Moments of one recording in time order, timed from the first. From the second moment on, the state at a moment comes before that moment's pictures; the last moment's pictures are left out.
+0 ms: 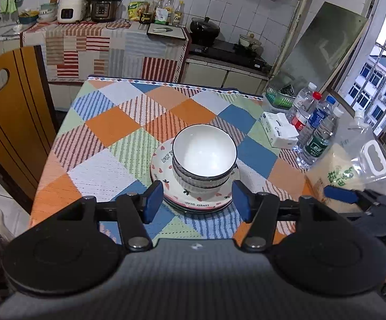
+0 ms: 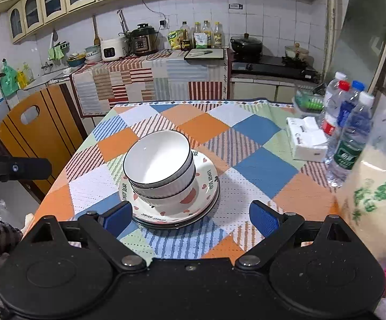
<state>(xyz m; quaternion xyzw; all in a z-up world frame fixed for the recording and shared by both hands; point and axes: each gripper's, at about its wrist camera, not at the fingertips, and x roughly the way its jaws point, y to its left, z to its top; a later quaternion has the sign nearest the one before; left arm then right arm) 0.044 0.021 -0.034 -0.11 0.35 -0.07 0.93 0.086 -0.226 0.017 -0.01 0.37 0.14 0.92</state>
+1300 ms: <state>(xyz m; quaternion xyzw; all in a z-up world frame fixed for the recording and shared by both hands) -0.006 0.014 -0.042 -0.04 0.33 0.00 0.94 0.031 -0.223 0.042 -0.05 0.35 0.08 0.93</state>
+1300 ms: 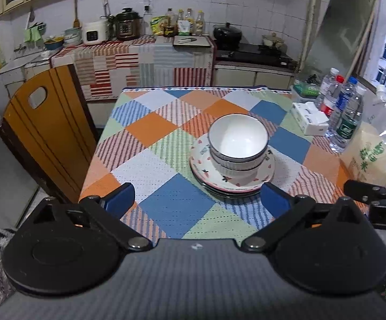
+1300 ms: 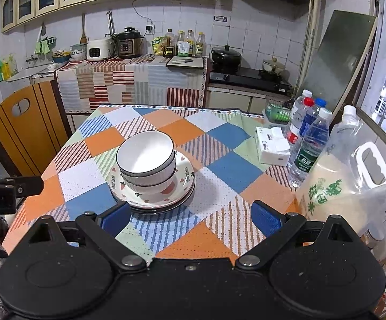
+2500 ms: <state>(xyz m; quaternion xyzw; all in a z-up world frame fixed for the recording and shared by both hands) -0.007 0.003 -0.048 -0.04 0.31 -0.02 0.95 0.034 -0.229 0.030 -0.05 0.37 0.07 0.92</state>
